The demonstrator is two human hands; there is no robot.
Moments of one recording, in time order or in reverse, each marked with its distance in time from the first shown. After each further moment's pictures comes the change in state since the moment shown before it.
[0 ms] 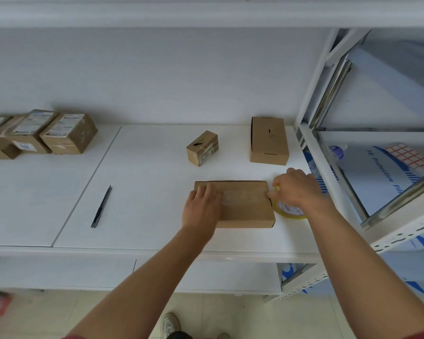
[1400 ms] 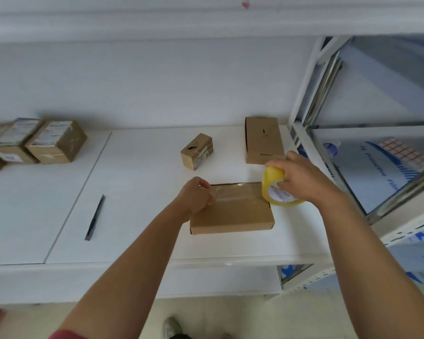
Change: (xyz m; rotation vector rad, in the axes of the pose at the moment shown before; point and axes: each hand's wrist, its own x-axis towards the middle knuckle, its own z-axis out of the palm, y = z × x) left_hand 0.048 -0.035 -0.032 -1.236 -0.325 -0.559; right_hand 0.007 0.021 -0.018 0.319 0.160 -0.139
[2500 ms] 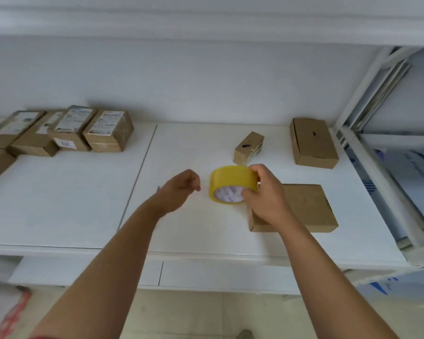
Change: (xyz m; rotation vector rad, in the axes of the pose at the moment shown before) left_hand 0.000 -0.090 -0.185 0.201 -0.017 0.476; right_hand 0.007 -0.221 0.095 0.515 0.201 0.016
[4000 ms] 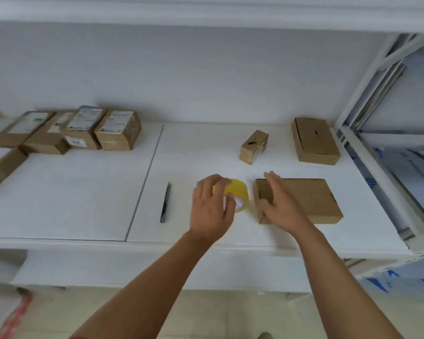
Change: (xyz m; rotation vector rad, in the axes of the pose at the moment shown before) left_hand -0.054 0.028 0.078 0.379 0.599 0.436; right_hand -0.040 0.026 0.002 -0.171 -0.135 0.098
